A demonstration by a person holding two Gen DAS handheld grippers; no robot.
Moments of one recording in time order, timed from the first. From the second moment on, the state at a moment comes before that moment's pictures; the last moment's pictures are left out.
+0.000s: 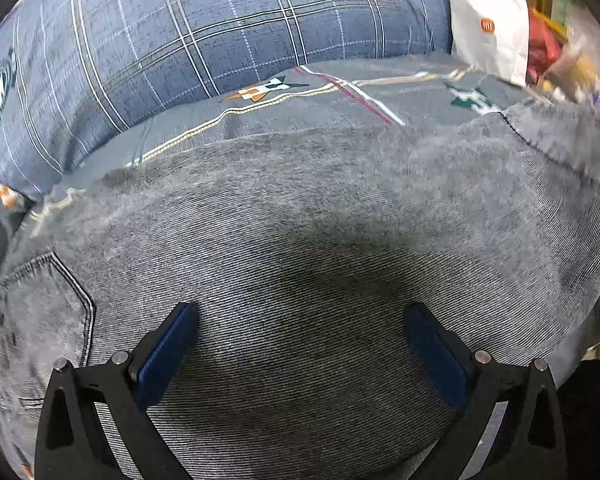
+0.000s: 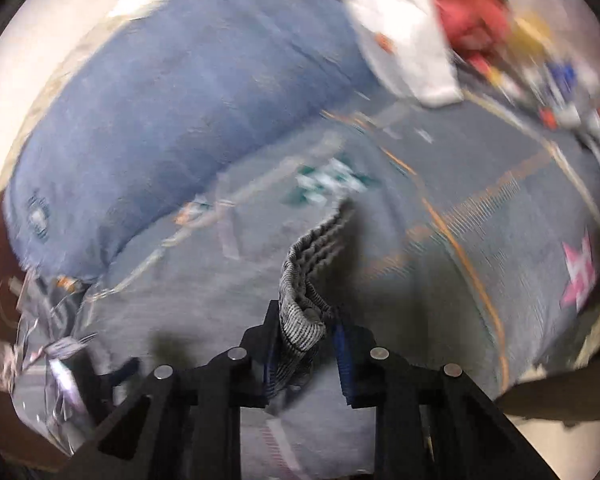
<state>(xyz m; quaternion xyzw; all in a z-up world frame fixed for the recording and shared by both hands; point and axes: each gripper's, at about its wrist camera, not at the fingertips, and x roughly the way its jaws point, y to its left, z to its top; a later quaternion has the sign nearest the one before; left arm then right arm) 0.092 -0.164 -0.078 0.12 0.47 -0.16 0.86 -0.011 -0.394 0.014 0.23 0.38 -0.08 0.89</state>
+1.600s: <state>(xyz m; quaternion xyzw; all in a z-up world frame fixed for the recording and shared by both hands) 0.045 -0.062 -0.091 0.06 0.45 -0.09 0.88 0.142 -0.309 -0.074 0.47 0.40 0.21 0.76</state>
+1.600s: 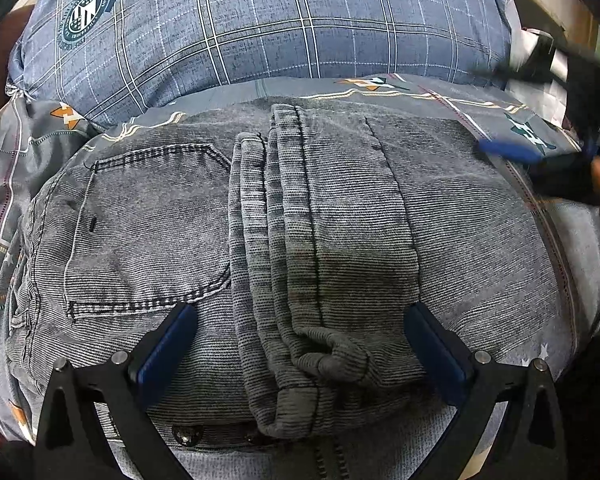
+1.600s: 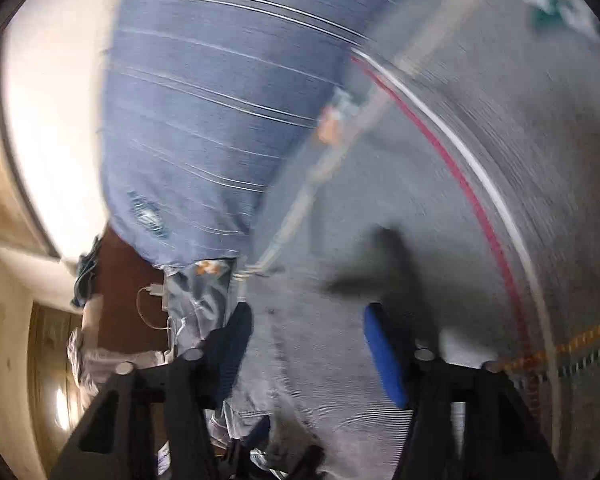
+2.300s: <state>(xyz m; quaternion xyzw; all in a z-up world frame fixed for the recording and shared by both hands) 0.048 -0.029 -0.080 0.00 0.47 -0.08 0.88 0.041 -0.288 -0.096 0.38 0.43 0.20 0.79</state>
